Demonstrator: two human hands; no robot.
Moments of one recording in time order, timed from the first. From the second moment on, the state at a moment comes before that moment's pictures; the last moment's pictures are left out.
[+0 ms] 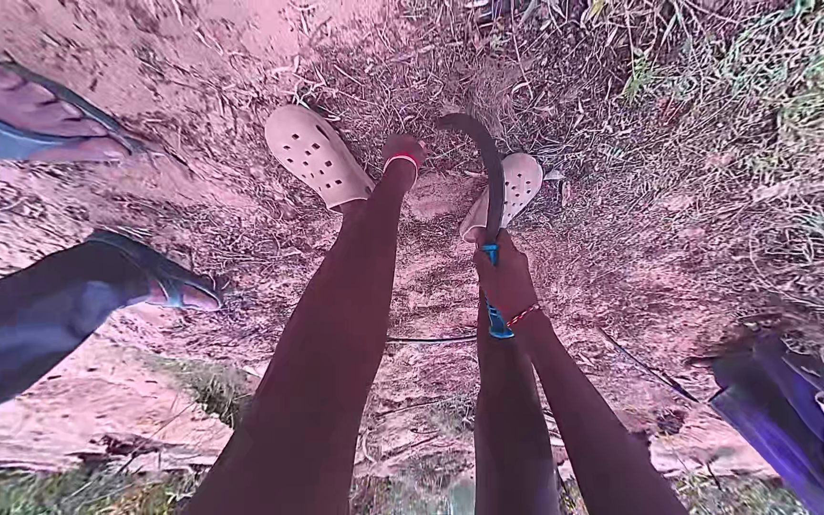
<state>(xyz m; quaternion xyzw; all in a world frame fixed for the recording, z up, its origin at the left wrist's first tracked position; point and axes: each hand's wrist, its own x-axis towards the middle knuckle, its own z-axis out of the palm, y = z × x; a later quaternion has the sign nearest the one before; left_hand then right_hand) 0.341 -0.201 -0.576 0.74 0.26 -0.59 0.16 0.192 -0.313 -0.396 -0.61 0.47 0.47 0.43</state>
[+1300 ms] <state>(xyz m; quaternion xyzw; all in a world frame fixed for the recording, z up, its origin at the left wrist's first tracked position) 0.458 -0.092 -0.404 0.76 0.40 -0.26 0.43 0.313 -0.203 -0.399 -0.61 0.43 0.32 0.58</state>
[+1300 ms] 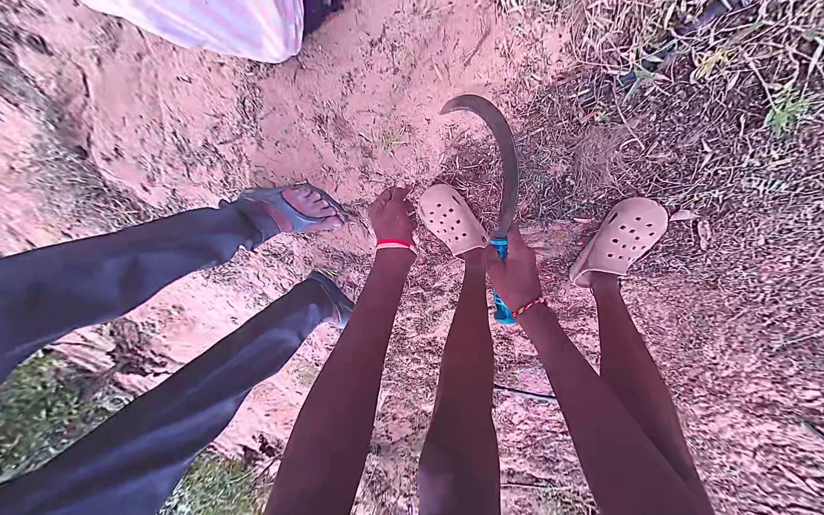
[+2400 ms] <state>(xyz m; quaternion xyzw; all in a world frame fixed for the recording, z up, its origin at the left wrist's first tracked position) 0.525 -0.131 -0.542 0.87 -0.02 -0.44 0.22 0.339 -0.276 -0.357 -0.75 0.44 0.18 0.47</state>
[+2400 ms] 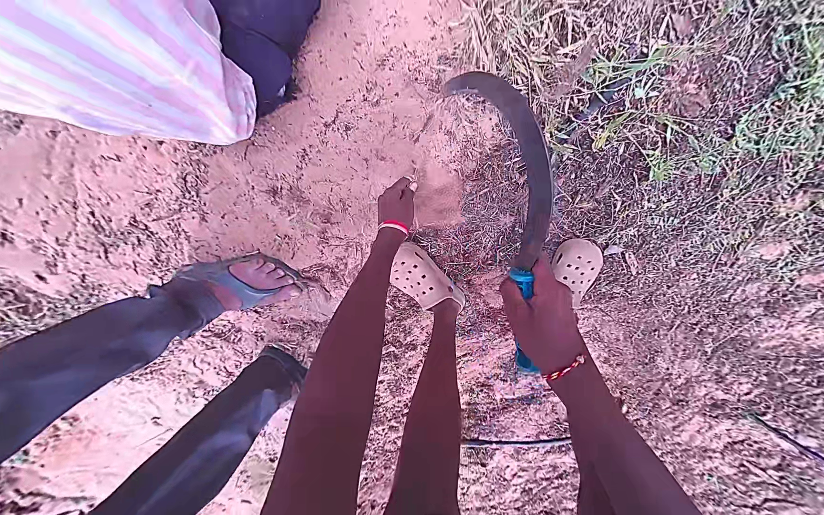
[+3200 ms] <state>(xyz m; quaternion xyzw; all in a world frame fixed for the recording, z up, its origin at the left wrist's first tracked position) 0.409 -0.025 -0.378 0.88 0.08 -0.47 0.00 0.163 -0.258 -0.231 -0.44 0.70 0.17 0.54</state>
